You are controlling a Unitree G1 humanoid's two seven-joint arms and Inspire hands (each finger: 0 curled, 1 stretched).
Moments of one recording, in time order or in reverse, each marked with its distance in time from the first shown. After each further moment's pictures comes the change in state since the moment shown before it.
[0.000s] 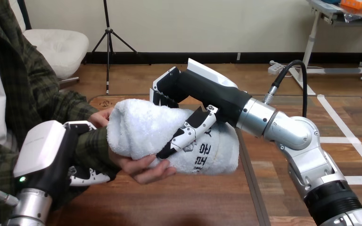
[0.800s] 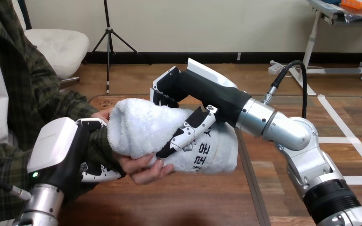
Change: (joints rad) left arm -0.046 -0.036 -0.036 0.026 0.008 0.002 0.000; right arm -0.013 0.006 0.000 0.048 -0.013 -0.040 -0.018
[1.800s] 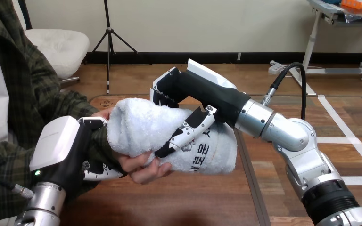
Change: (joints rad) left arm -0.016 -0.006 -0.005 0.017 -0.001 -0.009 0.000; right arm 0.000 0.007 0.000 0.014 -0.002 -0.004 -0.013
